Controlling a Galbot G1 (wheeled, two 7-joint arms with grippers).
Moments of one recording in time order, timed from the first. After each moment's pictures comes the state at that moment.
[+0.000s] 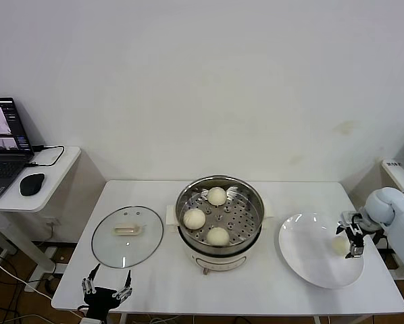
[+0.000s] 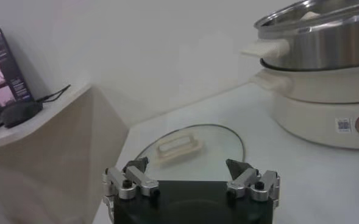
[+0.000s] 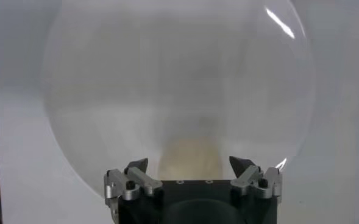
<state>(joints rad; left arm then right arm) 1.76 -1.50 -0.68 -2.10 0.24 0.13 0.10 -0.40 0.64 -0.18 1.09 -0.52 0.02 -1.26</state>
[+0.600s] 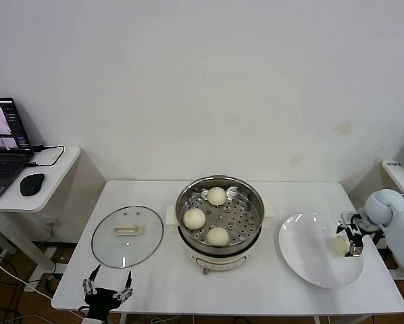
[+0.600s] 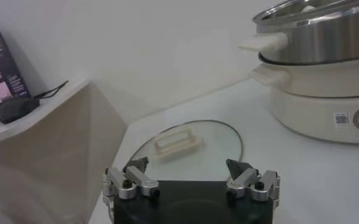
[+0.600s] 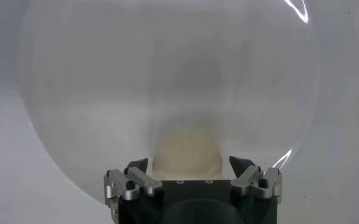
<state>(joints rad) 1.76 -1.51 -0.68 -2.09 0.25 0.13 0.10 -0.40 0.67 -0.17 1.04 -0.54 0.02 -1.22</state>
